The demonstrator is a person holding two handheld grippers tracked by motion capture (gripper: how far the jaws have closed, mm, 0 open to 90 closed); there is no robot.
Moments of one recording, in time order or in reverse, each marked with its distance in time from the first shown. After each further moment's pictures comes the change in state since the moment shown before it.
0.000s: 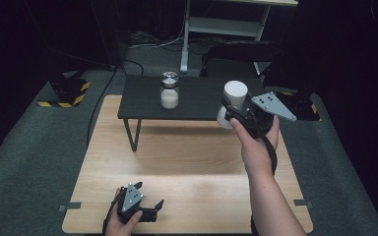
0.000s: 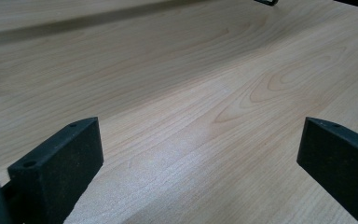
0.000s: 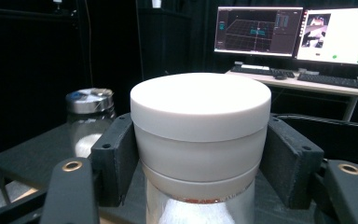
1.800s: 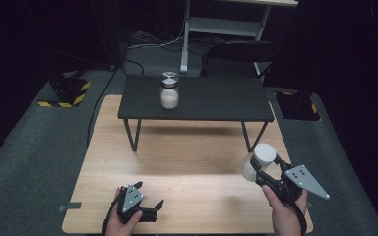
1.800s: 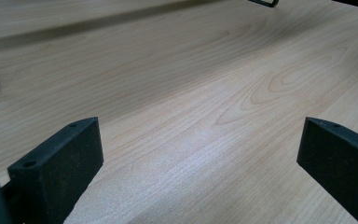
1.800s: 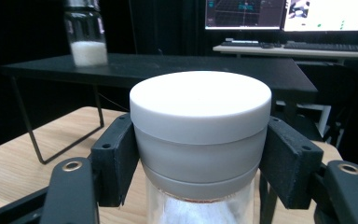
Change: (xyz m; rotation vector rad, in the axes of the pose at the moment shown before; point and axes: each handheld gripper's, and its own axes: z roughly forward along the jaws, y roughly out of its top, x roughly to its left) left arm -0.002 -0.001 0.000 -0.008 0.007 0.018; right arm -0.038 -0.123 -0.127 0.019 0.000 0.030
